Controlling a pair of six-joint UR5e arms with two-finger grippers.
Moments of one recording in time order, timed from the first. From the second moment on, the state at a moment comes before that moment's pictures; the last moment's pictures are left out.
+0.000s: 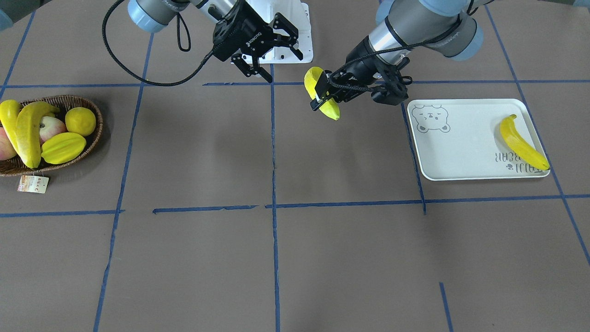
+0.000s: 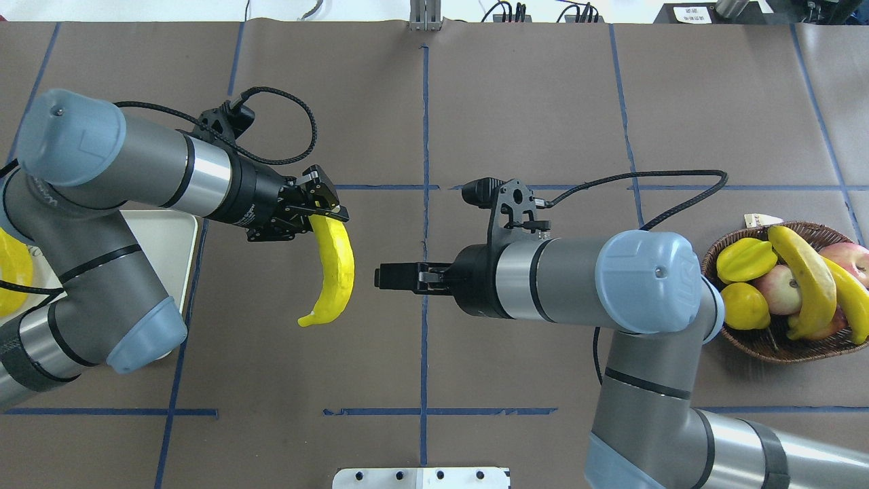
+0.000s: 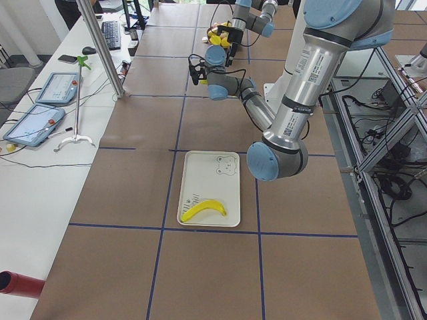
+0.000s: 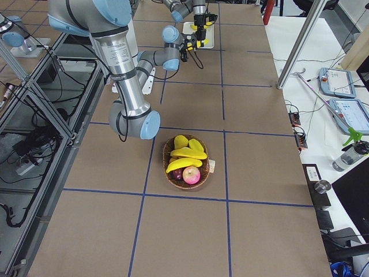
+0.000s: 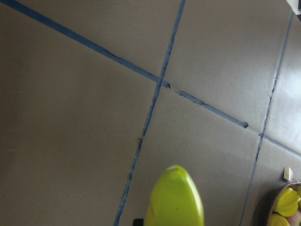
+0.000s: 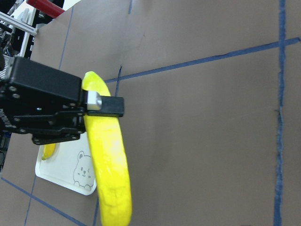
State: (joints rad) left arm -0.70 -1.98 -1.87 -2.17 -2.11 -1.75; right arm 0.41 -1.12 1.97 -0.93 1.76 1.41
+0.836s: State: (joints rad) left arm -0.86 -1.77 -2.02 -1.69 -2.09 -1.50; right arm 0.64 -1.29 2.12 -1.37 2.01 1.23
